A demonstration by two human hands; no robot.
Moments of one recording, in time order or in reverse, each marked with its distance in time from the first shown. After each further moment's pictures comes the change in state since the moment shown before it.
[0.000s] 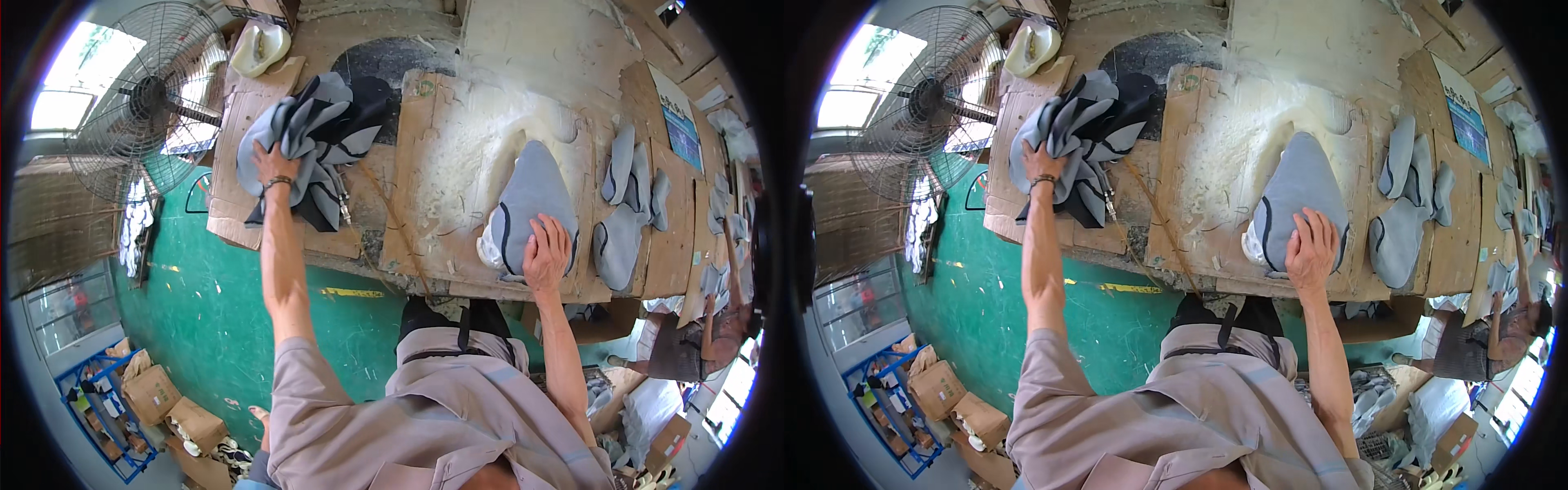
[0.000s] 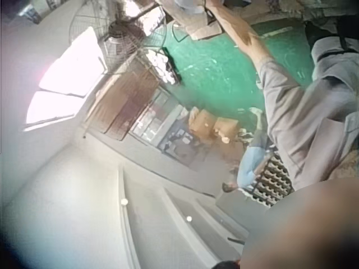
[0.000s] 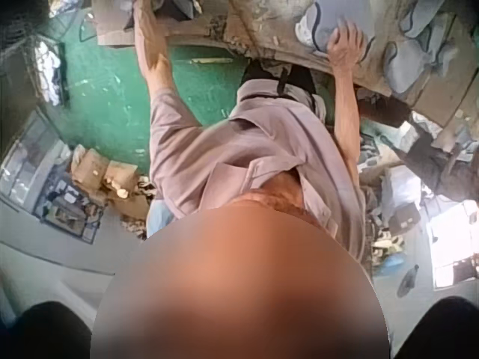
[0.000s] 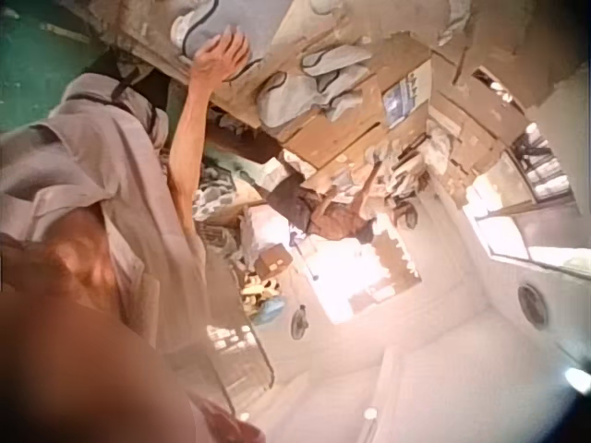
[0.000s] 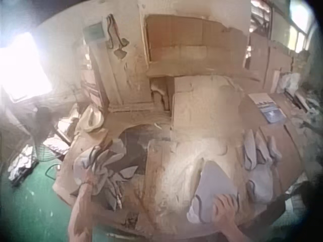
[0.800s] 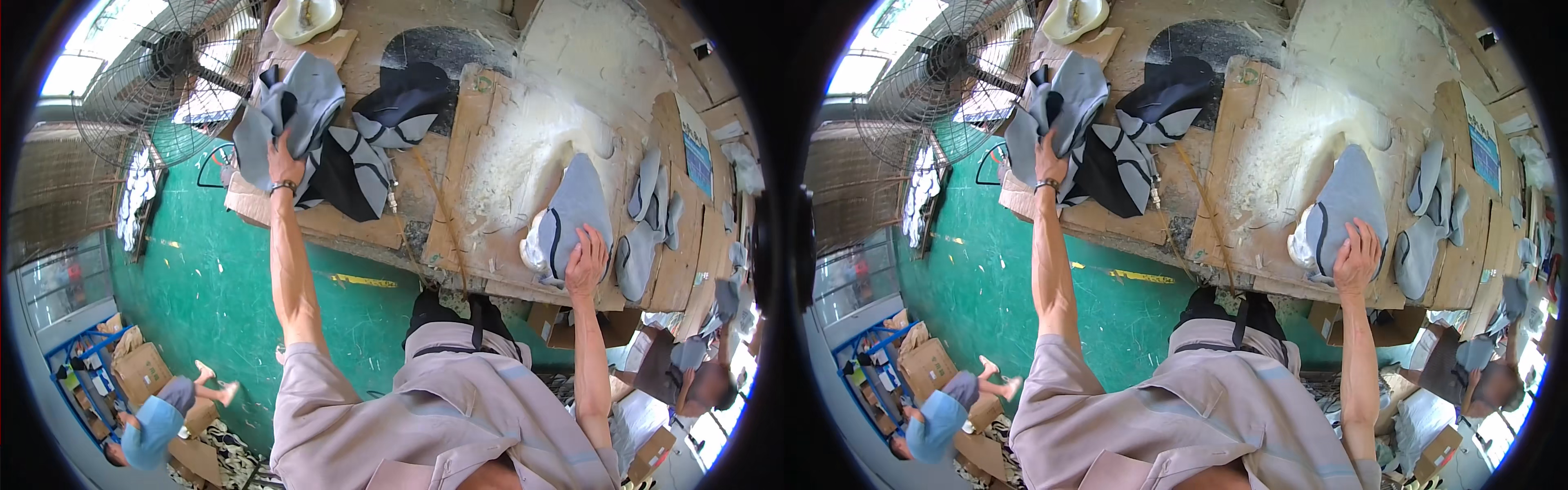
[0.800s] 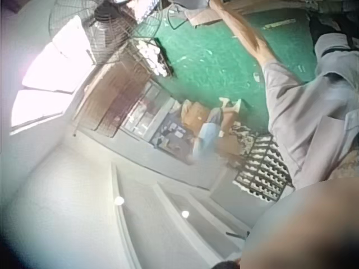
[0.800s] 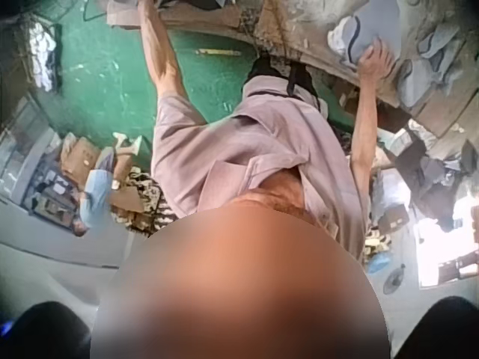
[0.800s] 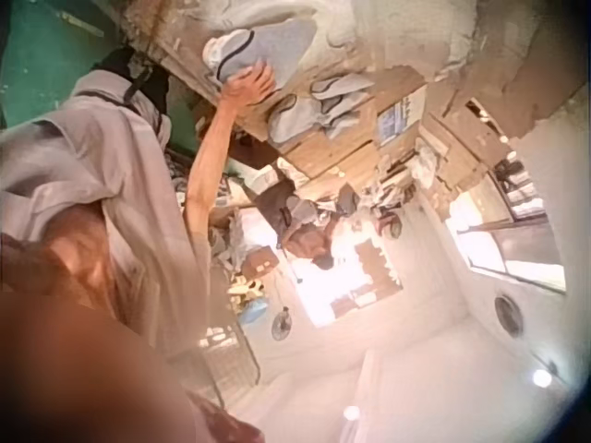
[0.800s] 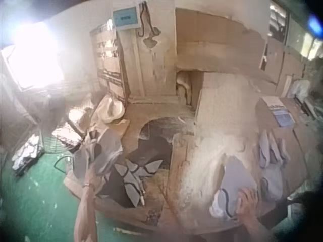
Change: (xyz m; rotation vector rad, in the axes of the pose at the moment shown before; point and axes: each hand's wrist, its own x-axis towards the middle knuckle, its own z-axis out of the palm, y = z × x) left_hand 0.016 -0.135 0.029 -0.353 -0.019 0.056; right_hand -0.002 -0.013 0.016 -0.113 -0.042 -0.025
